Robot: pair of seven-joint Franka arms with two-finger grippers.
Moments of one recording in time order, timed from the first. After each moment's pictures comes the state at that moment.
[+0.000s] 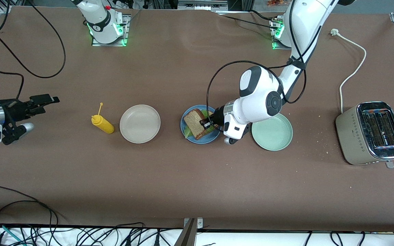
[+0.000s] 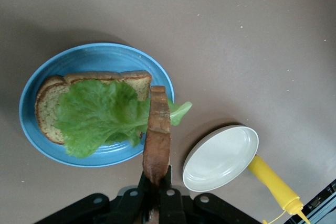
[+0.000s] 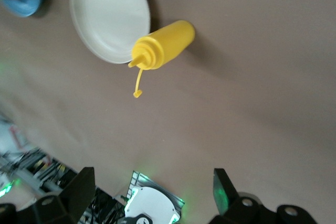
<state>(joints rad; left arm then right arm) -0.37 0.62 -0.23 -1.55 -0.62 2.29 -0.81 -0.27 0.53 0.20 -1.27 0.13 1.27 -0.45</state>
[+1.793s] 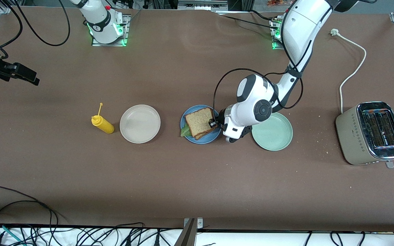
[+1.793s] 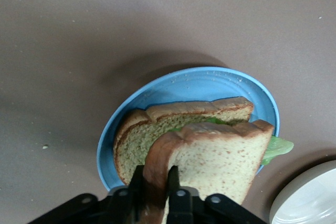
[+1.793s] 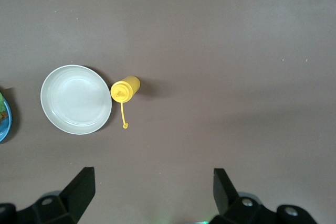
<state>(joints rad) -0.37 0.68 -0.22 -1.64 -0.47 2.29 -0.81 0.01 0.03 -0.02 -1.56 0.00 1.52 0.14</state>
